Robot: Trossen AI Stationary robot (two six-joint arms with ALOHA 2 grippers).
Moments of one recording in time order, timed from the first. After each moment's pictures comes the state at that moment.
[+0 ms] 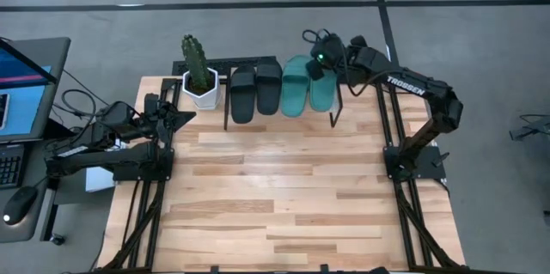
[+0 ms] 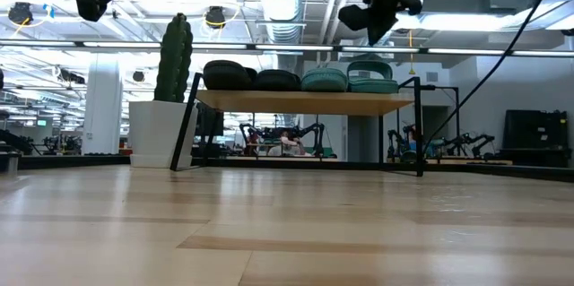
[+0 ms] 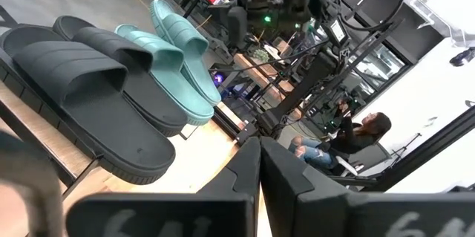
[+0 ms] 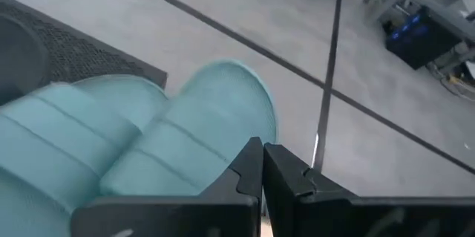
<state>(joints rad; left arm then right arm) 0.21 0.25 0.59 -0.35 -0.10 -0.72 -0.47 1.60 1.63 -0.95 0.76 0.25</state>
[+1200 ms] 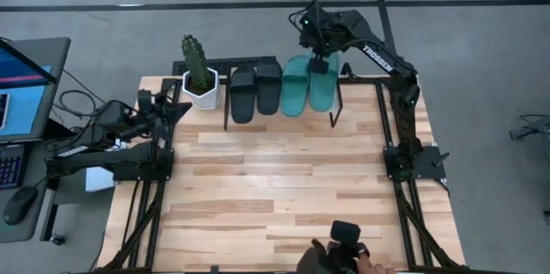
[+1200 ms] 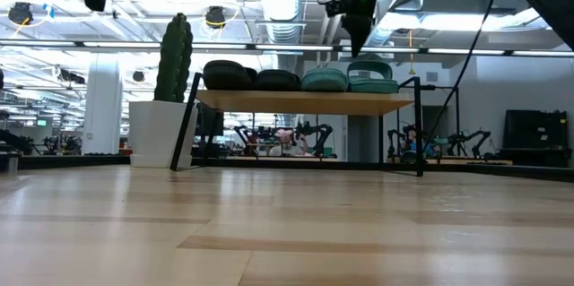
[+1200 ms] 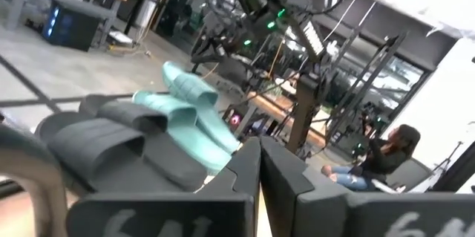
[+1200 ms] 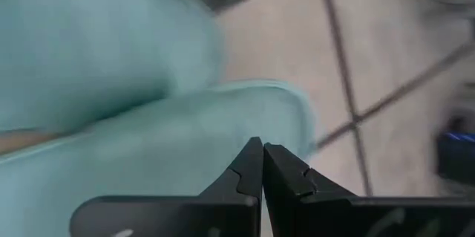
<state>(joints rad) 0.21 0.25 0.59 -0.24 -0.20 -0.52 -0.64 2.03 2.36 -1.45 0.37 -0.49</state>
